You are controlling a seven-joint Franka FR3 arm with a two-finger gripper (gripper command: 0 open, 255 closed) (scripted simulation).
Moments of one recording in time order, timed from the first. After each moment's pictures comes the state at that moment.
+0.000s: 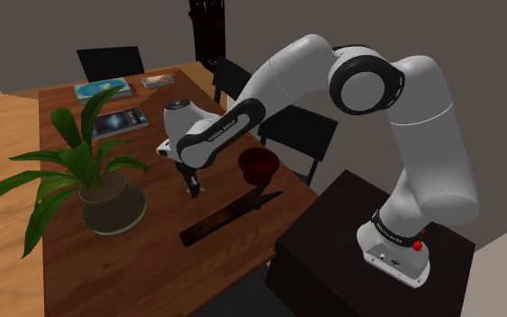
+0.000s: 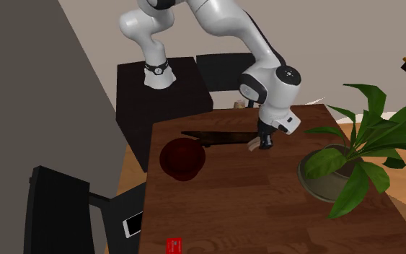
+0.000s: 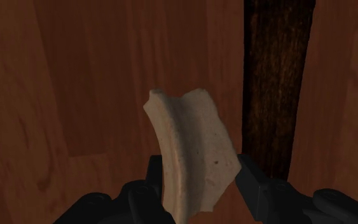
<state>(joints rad) 0.37 0.68 0.18 -1.67 -0.07 2.32 -0.75</state>
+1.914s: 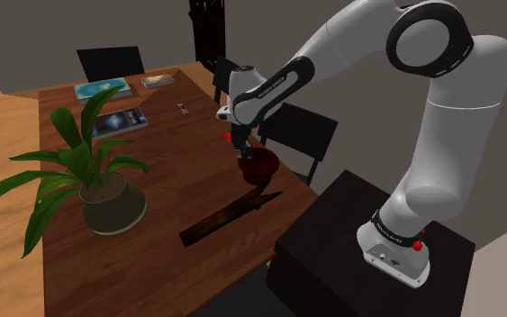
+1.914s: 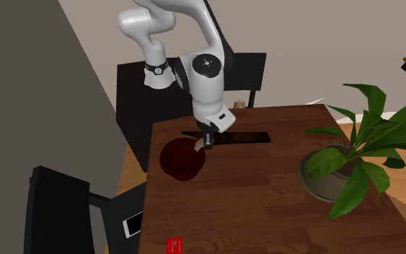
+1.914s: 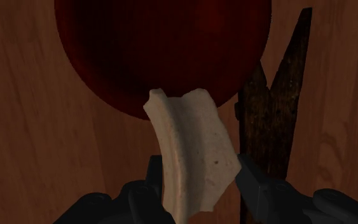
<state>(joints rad) 0.08 0.32 0.13 -2.11 0.02 2.39 -1.11</state>
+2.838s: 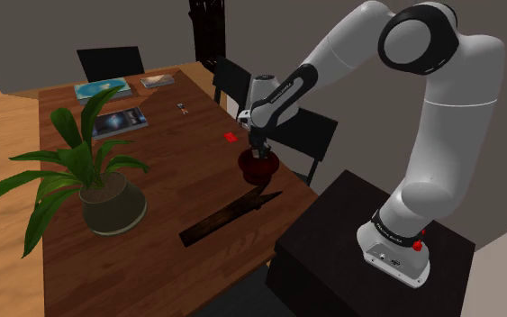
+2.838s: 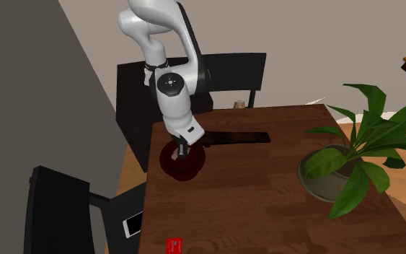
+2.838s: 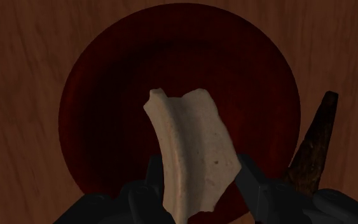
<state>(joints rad) -0.02 0.35 0.08 -2.20 0.03 2.51 -1.28</state>
